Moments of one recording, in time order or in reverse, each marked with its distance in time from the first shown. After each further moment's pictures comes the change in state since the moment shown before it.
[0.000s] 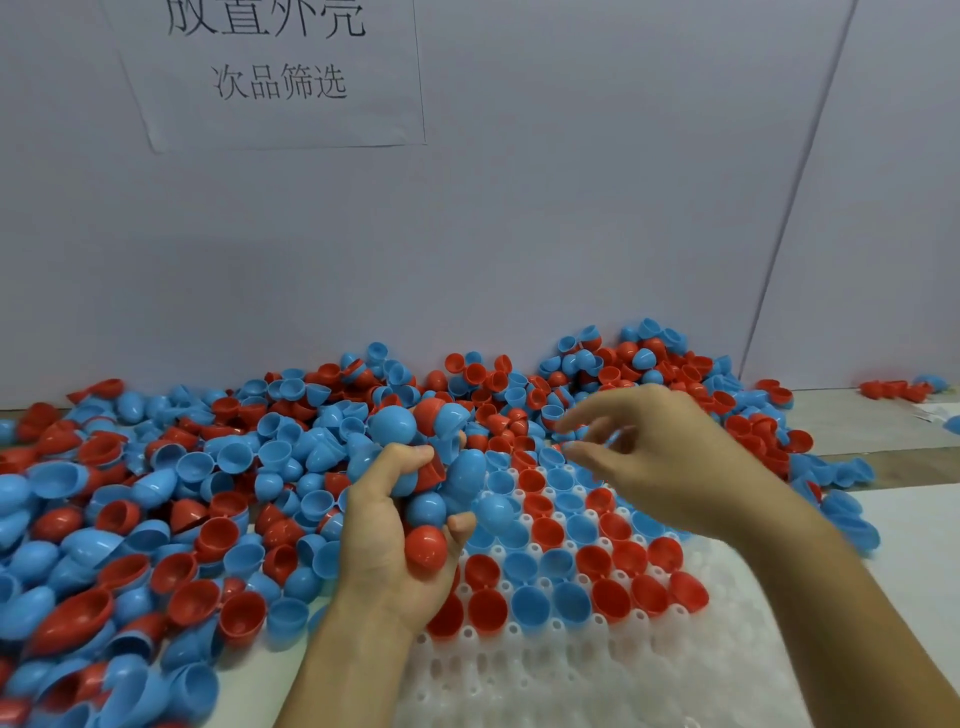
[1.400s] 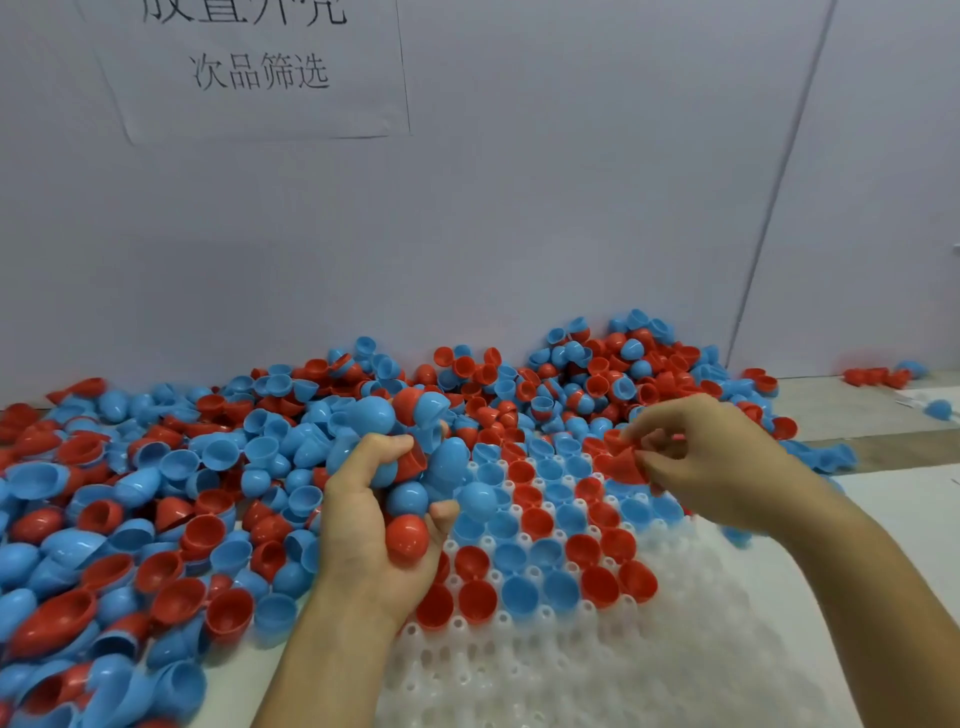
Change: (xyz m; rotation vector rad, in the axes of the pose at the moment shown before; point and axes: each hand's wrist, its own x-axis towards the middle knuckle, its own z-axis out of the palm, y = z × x) left_hand 0.001 0.003 -0.001 0.007 -0.006 0.021; right_hand -0.014 0.043 -0.011 -0.010 0.002 0.173
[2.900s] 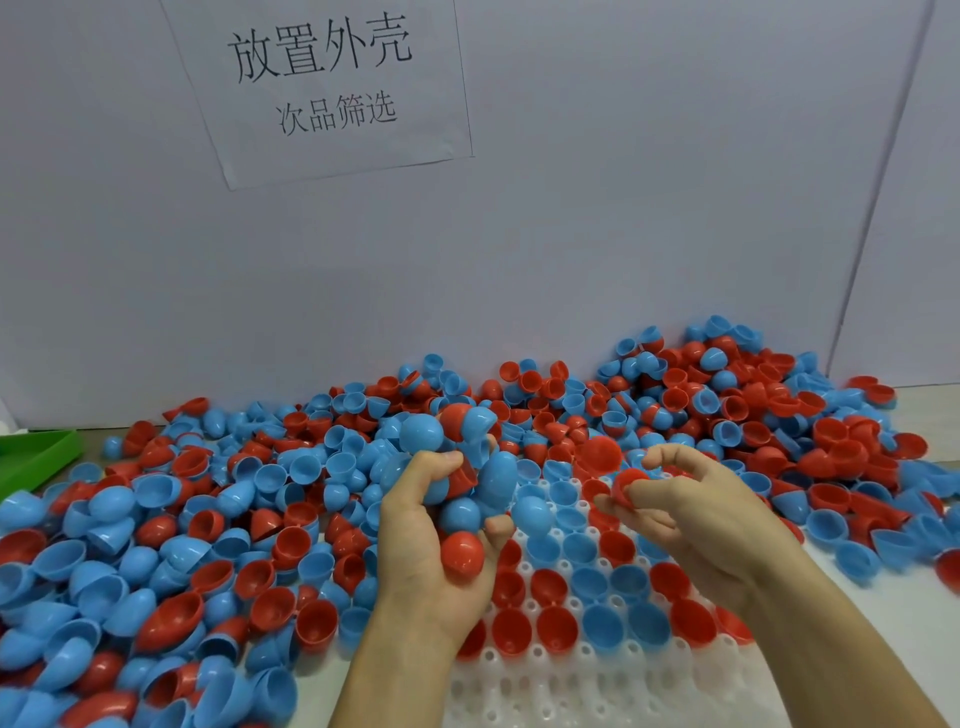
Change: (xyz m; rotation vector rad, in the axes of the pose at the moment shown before) left_hand 0.004 0.010 -0.007 -0.034 0.040 0.007; right_hand 0.007 -0.044 0.067 1.270 -0.005 0.446
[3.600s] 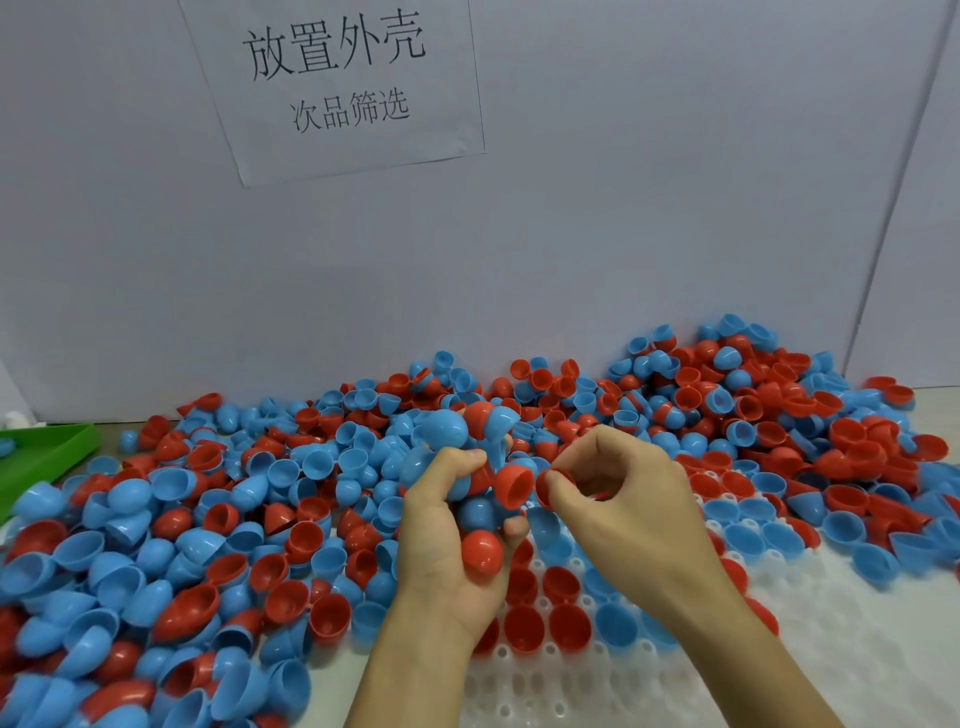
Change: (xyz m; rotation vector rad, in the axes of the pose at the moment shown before) left_hand 0.000 -0.001 0.001 0.062 -0.048 0.002; right_hand -0.017 0.021 0.049 -0.645 0.003 -0.672
